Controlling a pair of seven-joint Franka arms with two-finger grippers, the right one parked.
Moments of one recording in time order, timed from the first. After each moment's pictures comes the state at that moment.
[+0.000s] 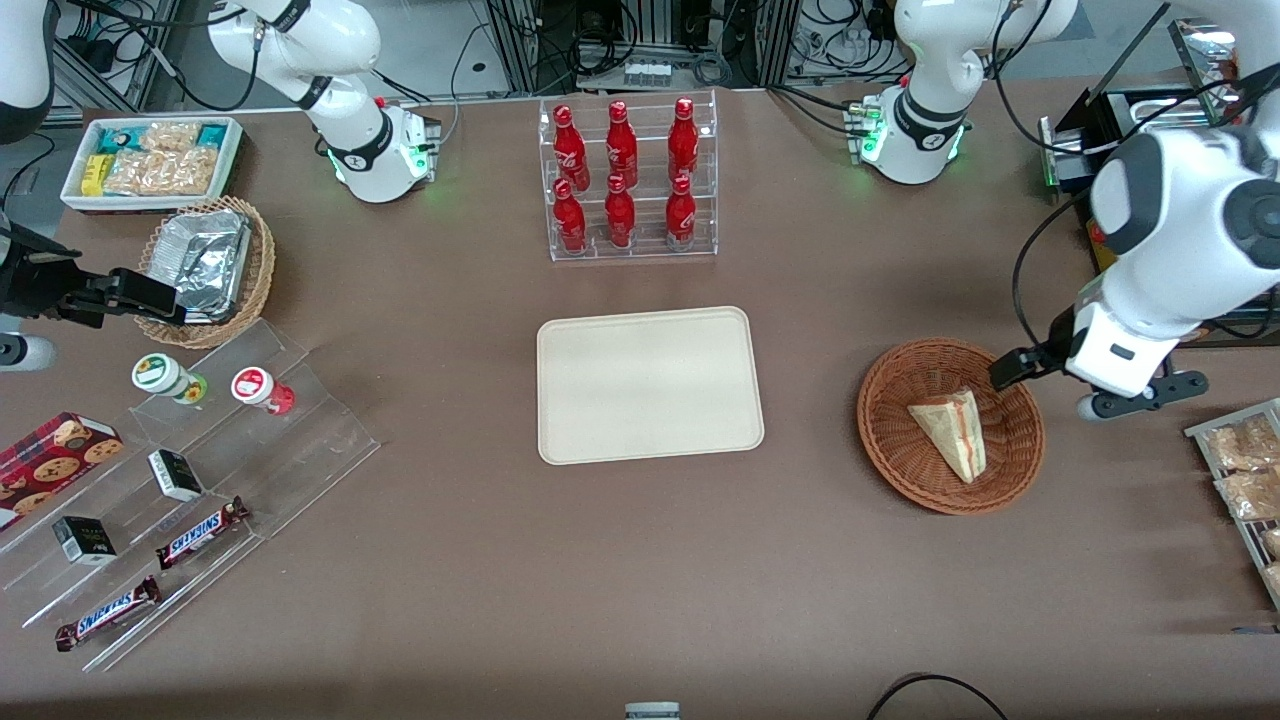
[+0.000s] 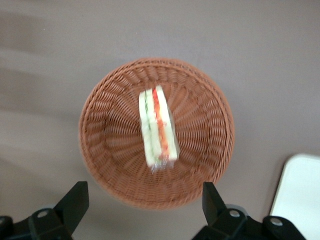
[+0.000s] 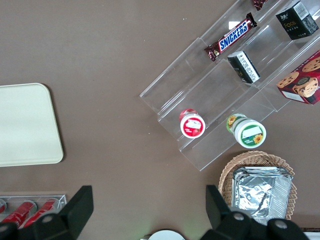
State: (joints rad) arm -0.02 0.07 -0.04 -2.03 0.00 2.13 -0.34
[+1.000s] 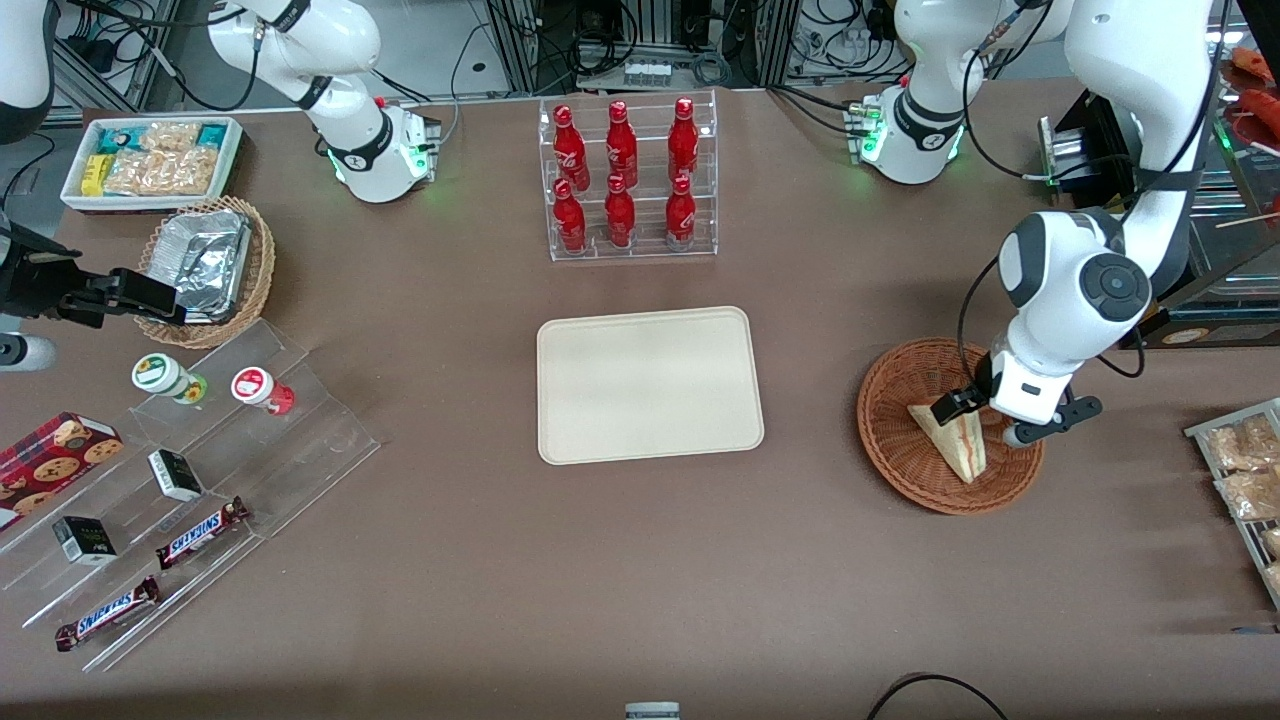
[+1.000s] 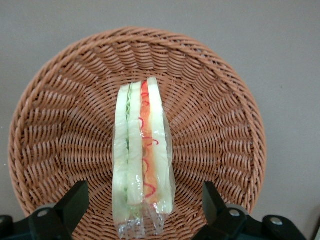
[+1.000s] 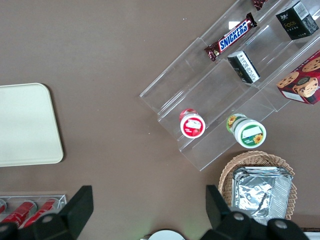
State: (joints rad) arm -0.02 0.22 -0.06 -2.20 0.00 2.48 -0.45
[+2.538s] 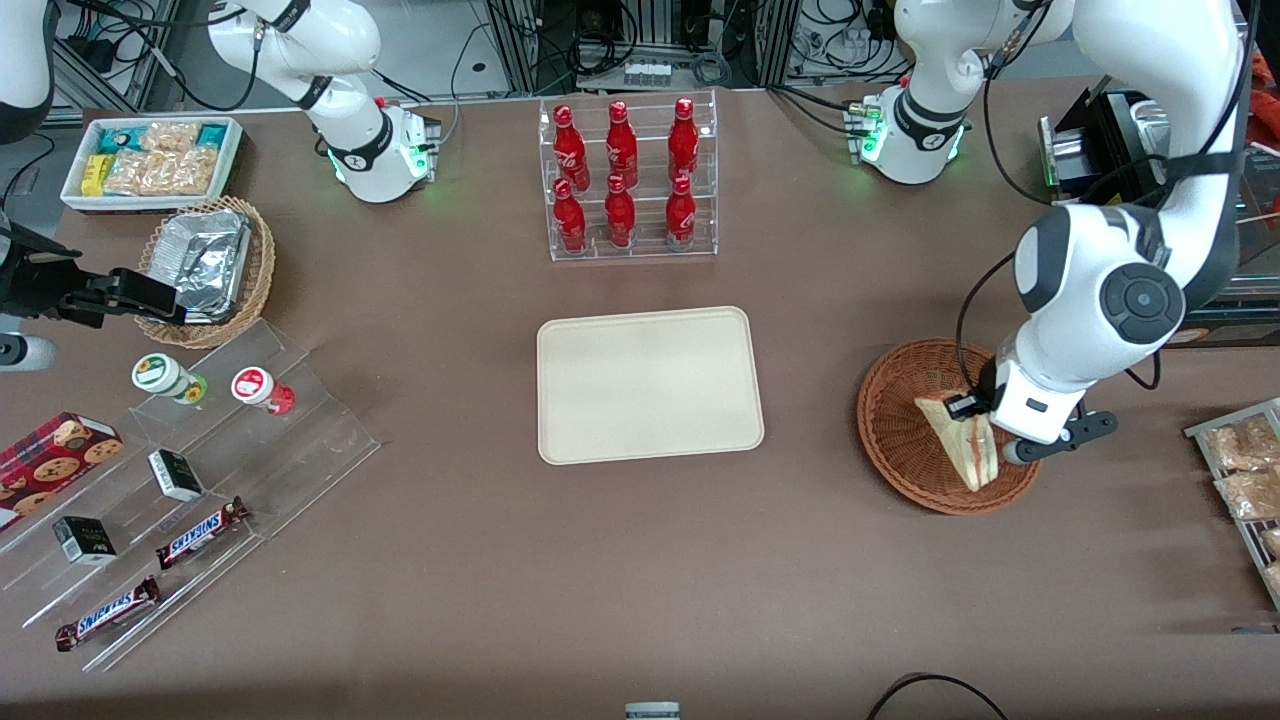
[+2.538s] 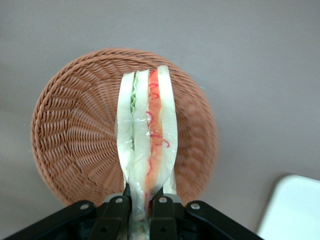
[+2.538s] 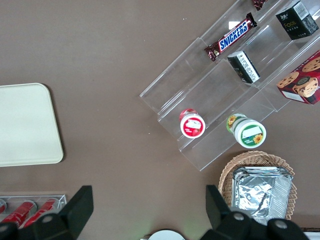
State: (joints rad) arm -0.10 0.22 -0.09 -1.86 0.02 2.04 -0.47
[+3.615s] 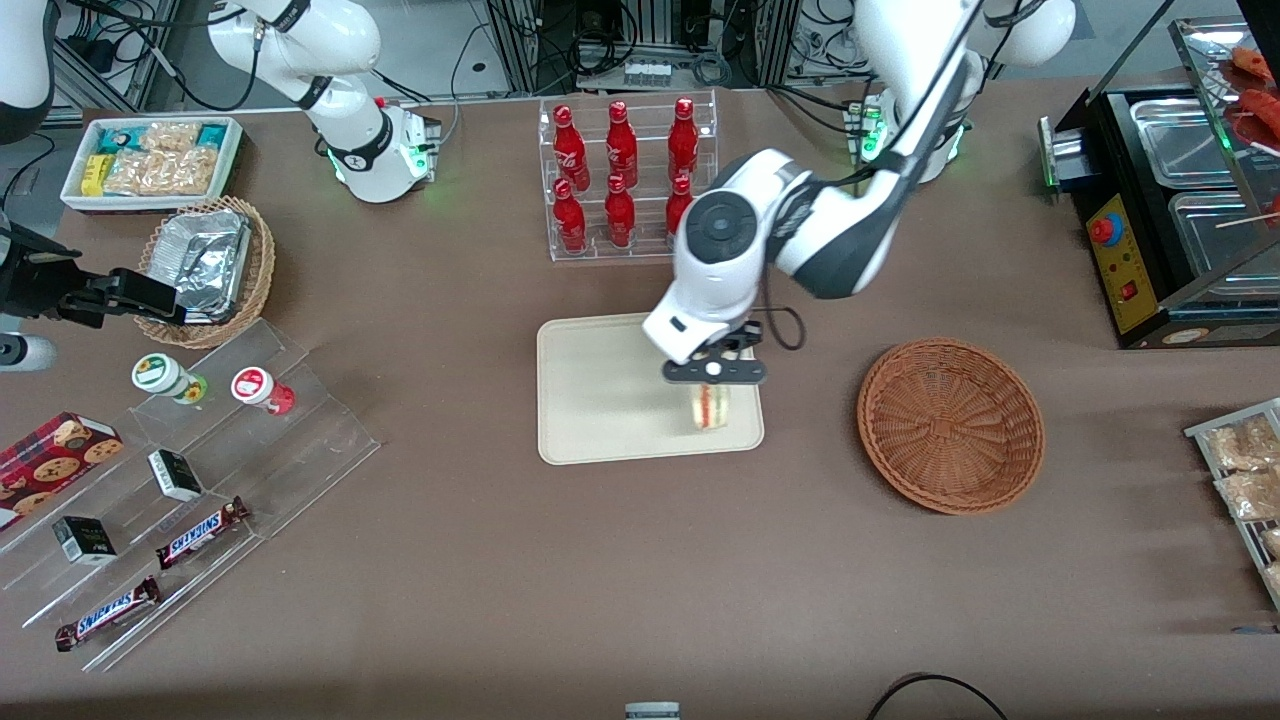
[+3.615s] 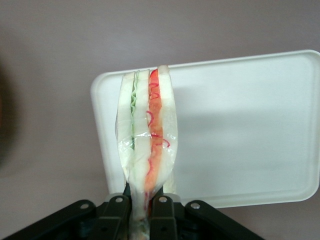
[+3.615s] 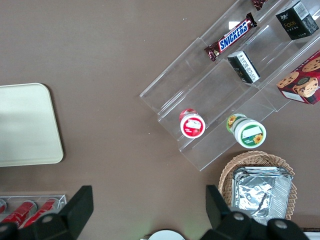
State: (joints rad) arm -0.66 0.47 -0.10 -1.62 0.02 2.03 -0.71
